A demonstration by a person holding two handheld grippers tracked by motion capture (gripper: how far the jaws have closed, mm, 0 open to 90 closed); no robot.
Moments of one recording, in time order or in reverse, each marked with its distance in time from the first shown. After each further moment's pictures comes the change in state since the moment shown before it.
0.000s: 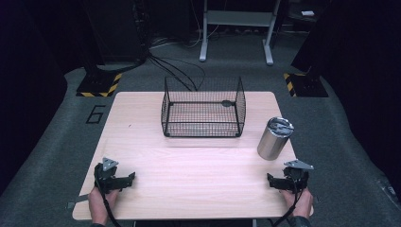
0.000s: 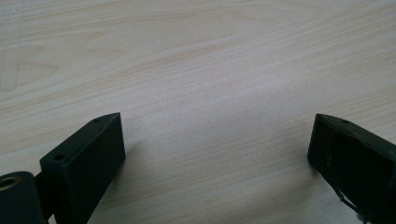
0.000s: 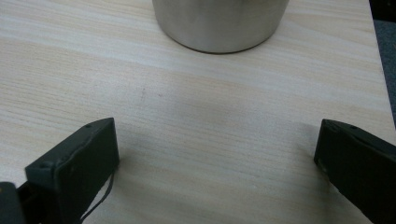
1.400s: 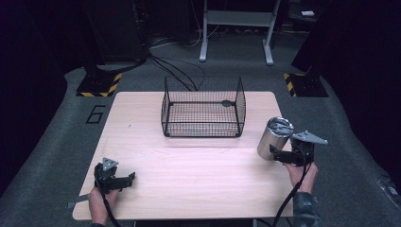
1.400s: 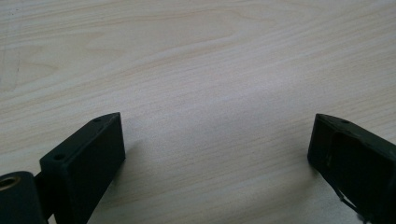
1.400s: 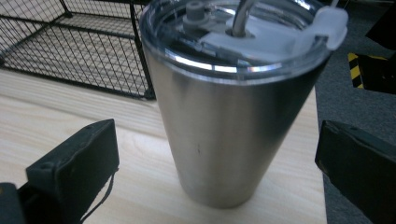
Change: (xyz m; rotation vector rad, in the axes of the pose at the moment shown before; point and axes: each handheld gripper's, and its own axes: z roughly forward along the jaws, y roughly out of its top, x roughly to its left) left arm 0.000 0.000 0.000 0.005 -0.004 -0.002; right arm -0.003 0.096 -0.043 -0.224 0.063 -0.014
